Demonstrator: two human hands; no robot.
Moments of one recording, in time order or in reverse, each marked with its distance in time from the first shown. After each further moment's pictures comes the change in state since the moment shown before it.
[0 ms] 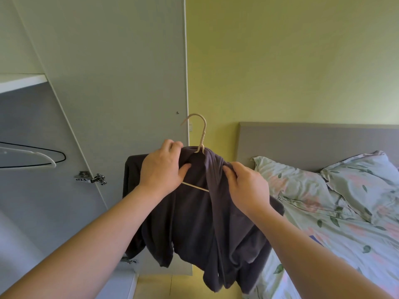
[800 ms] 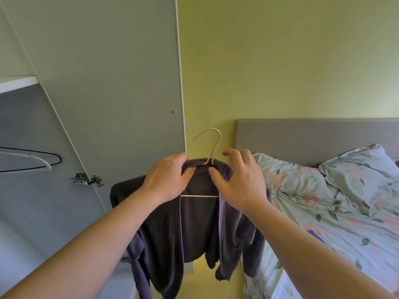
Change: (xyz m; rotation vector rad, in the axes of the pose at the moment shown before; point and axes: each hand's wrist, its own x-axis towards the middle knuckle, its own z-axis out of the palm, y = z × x) left_hand -0.006 0.018 -0.012 -0.391 -0.214 -0.021; right_hand 0.003 -0.005 -0.002 0.054 0.043 -0.067
